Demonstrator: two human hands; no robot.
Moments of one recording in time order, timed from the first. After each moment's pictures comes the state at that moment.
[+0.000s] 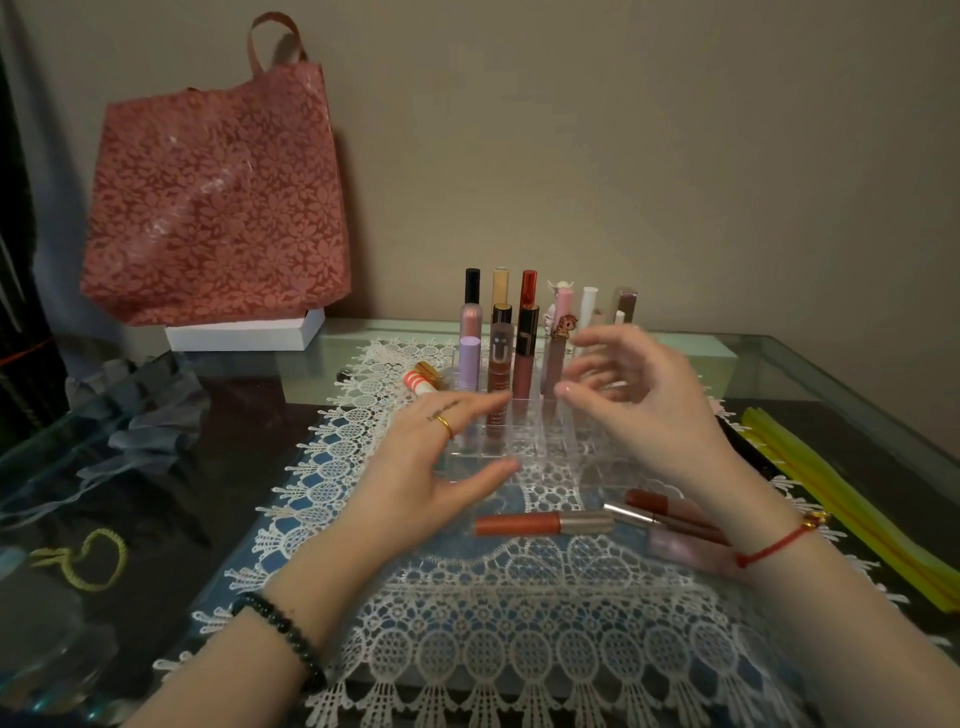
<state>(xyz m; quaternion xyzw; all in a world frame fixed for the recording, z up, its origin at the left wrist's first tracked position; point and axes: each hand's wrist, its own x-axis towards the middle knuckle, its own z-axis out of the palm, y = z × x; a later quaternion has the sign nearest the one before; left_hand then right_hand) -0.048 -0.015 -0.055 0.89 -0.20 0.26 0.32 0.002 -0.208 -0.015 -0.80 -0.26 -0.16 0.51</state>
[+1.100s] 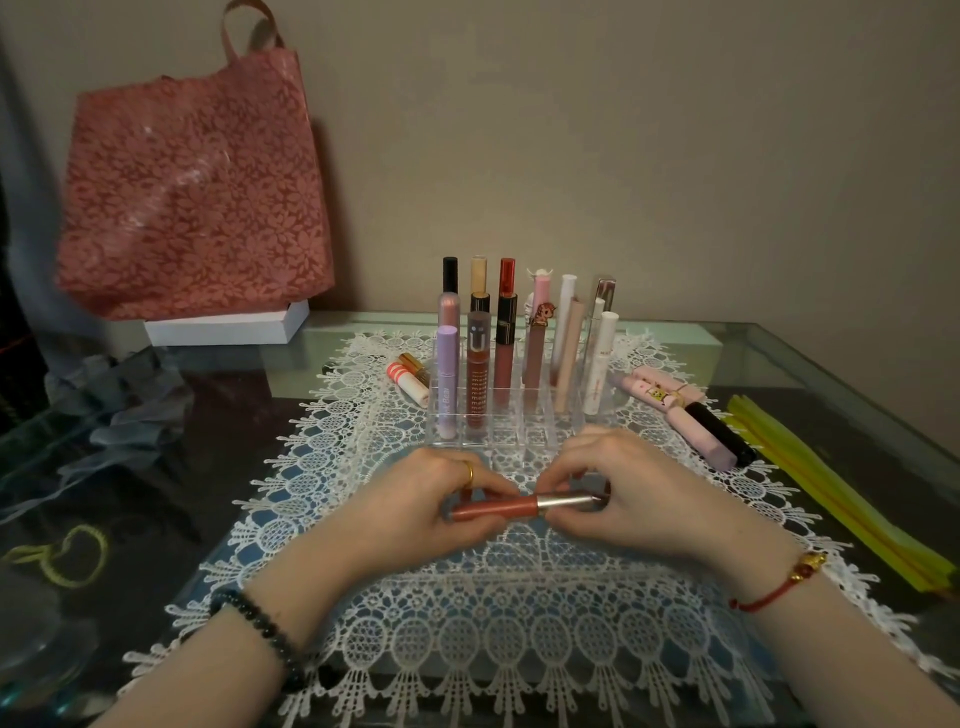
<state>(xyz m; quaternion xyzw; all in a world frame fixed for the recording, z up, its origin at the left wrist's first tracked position) -0.052 -0.025 -0.065 0.93 -0.26 0.05 0.24 -0.019 -0.229 -0.046 -0.91 -0.38 -0.03 0.18</state>
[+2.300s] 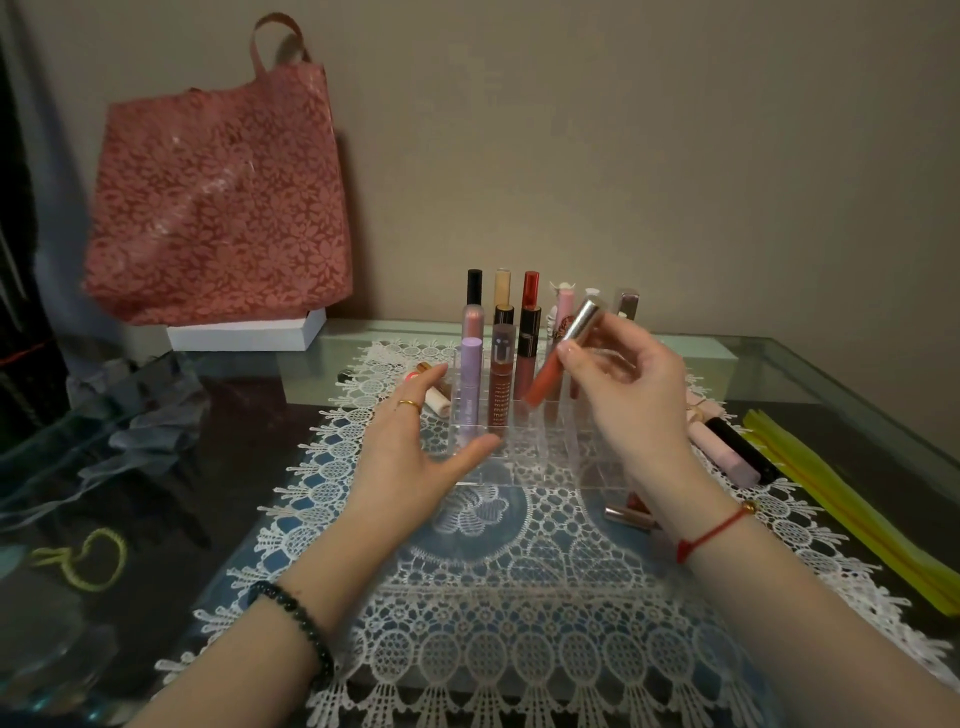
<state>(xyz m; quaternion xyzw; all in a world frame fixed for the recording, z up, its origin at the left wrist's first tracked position) -0.036 -0.014 -0.064 0.88 -0.04 0.26 0.40 0.003 -0.178 -0.016 -0.69 -0.16 -0.20 0.67</state>
